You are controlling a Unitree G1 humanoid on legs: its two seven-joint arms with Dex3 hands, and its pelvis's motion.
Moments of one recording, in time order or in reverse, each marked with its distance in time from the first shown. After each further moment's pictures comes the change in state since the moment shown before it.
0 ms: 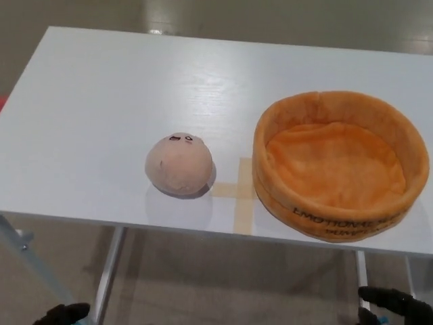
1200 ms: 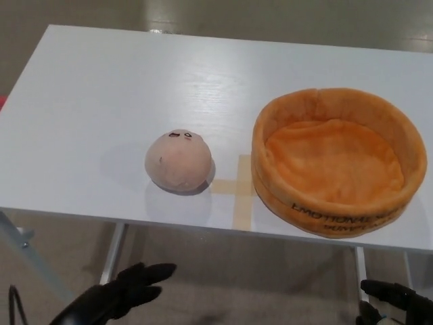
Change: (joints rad) left_arm 0.360 0.197 -0.265 -1.026 -0.151 -0.038 -0.508; right_arm -0.016 0.000 -0.004 0.018 0.011 -0.033 -0.012
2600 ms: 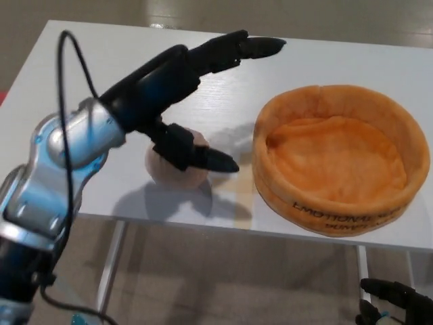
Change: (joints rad) left_arm -0.842 0.013 -0.118 -0.028 0.113 0.146 0.046; right_arm -0.005 0.000 0.006 0.003 0.000 -0.003 -0.006
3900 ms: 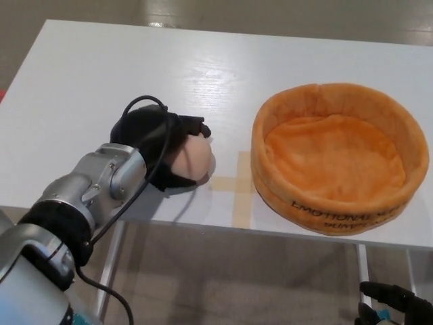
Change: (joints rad) left_arm -0.250 -0.114 -0.400 0.983 0.492 -0.150 0.605; right_arm 0.008 0.005 0.002 0.008 0.001 -0.008 -0.001
